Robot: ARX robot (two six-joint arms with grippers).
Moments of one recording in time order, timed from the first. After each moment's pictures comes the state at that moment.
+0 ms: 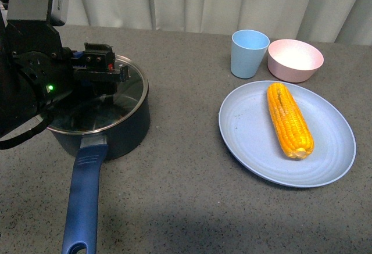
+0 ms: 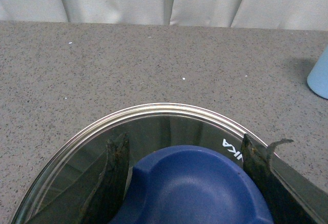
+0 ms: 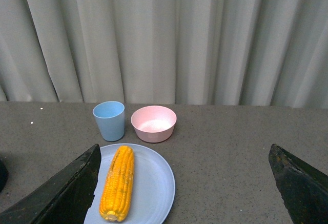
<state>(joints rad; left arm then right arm) -0.26 2.05 0.63 1.17 -0.12 -0.05 0.00 0.00 0.01 0.00 0.00 0.00</state>
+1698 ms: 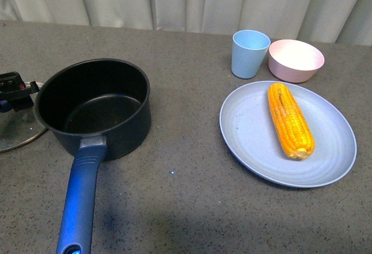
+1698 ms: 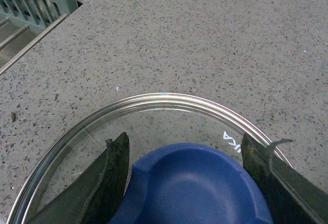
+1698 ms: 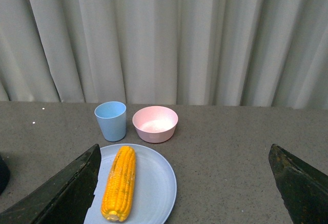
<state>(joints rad) 0.15 2.38 0.79 1.21 -0.11 -0.10 0.00 0.00 0.01 0.00 0.00 0.00</state>
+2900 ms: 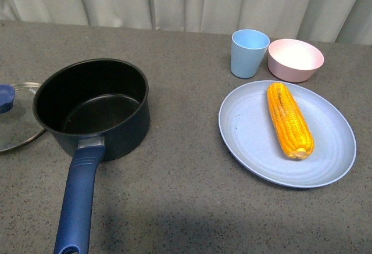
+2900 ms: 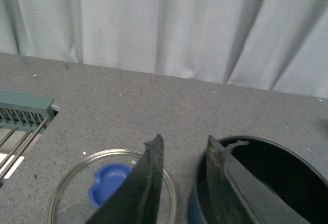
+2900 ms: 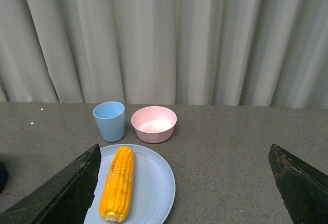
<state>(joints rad) 0.11 1.62 0.20 1.37 0.10 -0.03 0.00 0.00 0.01 0.00 0.00 0.00</state>
